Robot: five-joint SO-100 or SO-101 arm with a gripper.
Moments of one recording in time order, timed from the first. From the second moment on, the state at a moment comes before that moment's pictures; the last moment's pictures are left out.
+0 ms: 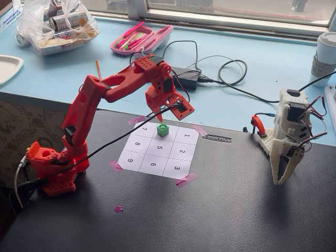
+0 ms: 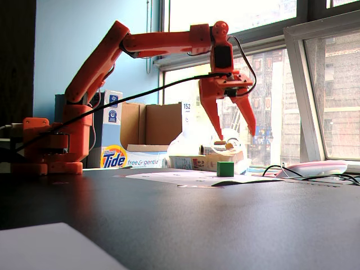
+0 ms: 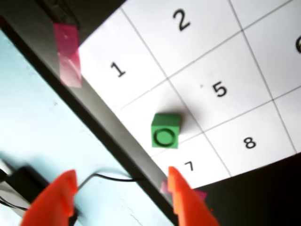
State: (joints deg) arm -47.7 67.5 42.6 86.7 -1.0
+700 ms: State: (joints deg) arm -12.5 113.2 67.6 91.1 -3.7
